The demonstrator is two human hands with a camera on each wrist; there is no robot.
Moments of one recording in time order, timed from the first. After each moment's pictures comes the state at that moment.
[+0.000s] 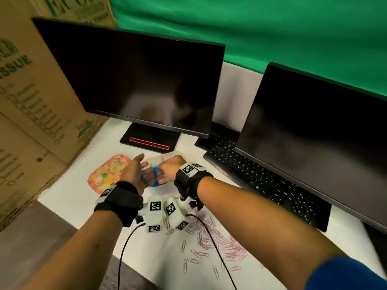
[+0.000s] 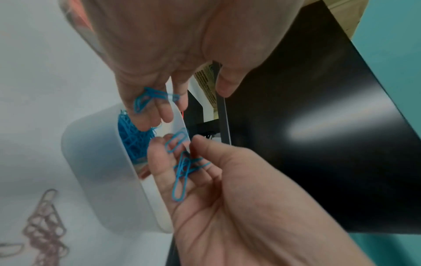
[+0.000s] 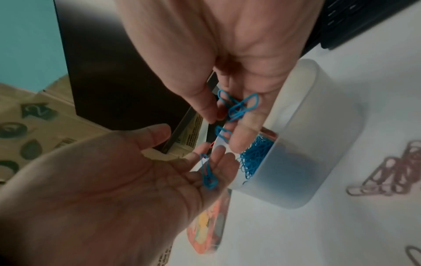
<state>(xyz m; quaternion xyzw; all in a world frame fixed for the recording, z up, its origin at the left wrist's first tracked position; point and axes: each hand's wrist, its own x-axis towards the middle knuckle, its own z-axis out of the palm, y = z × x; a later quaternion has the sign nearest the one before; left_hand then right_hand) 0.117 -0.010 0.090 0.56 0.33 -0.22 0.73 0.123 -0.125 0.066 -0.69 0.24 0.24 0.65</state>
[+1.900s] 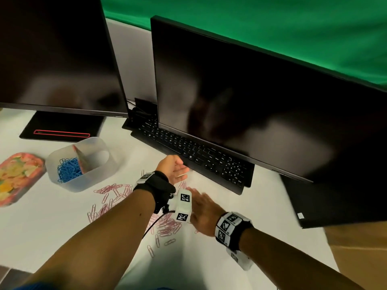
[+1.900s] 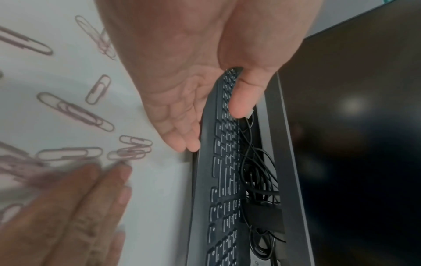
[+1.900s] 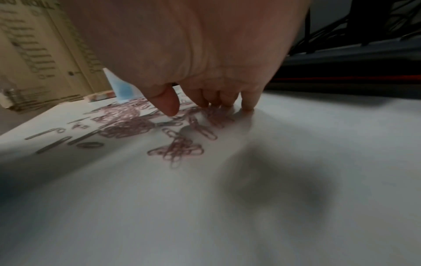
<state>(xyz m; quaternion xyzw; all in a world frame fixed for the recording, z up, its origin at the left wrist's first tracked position) 0.021 -0.269 0.039 0.57 0.19 -0.45 0.66 -0.138 -0.360 -0.017 -0.96 -0.03 0.25 0.14</state>
